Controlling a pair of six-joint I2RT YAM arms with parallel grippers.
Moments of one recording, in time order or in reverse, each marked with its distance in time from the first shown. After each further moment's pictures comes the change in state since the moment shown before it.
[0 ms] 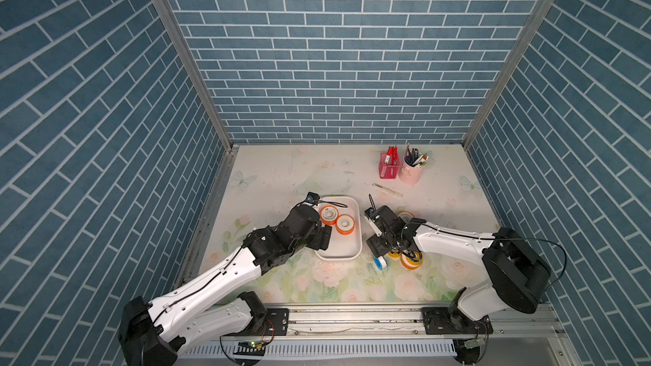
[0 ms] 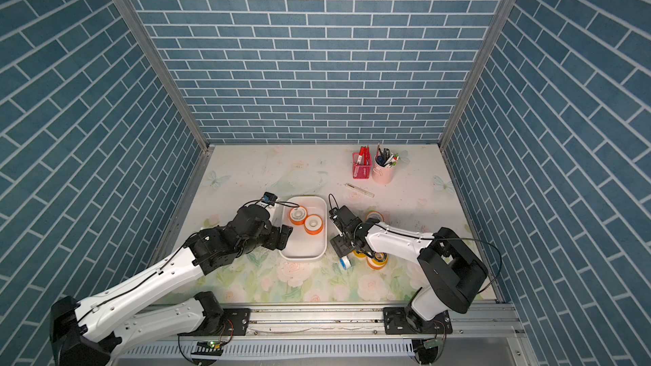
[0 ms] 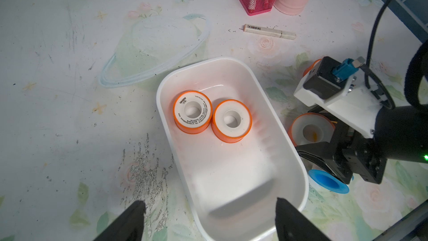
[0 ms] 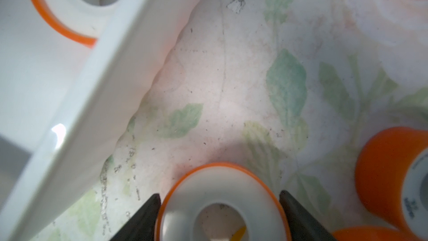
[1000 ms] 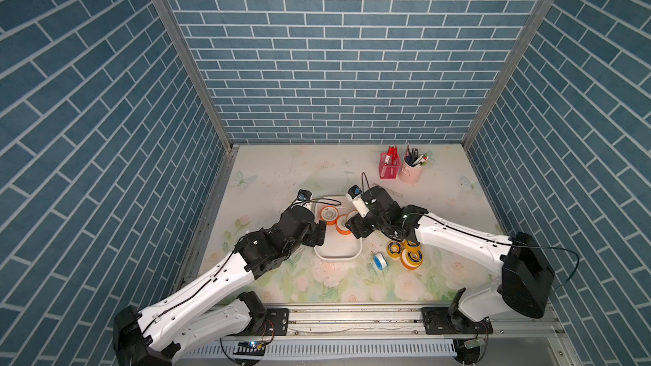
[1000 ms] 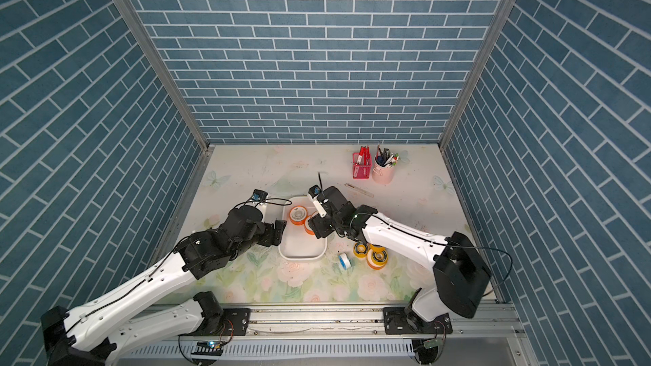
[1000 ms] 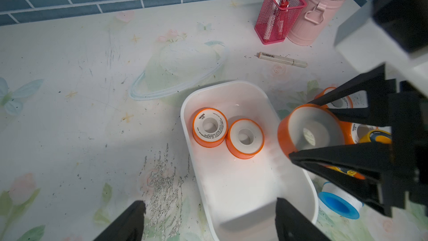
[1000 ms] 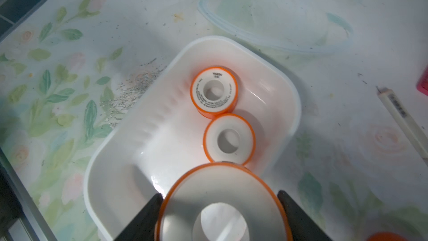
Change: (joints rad) left arm 0.000 -0.072 0.000 -0.001 -0.114 -0.029; right arm 0.088 0.012 0.285 0.047 -0.114 0.021
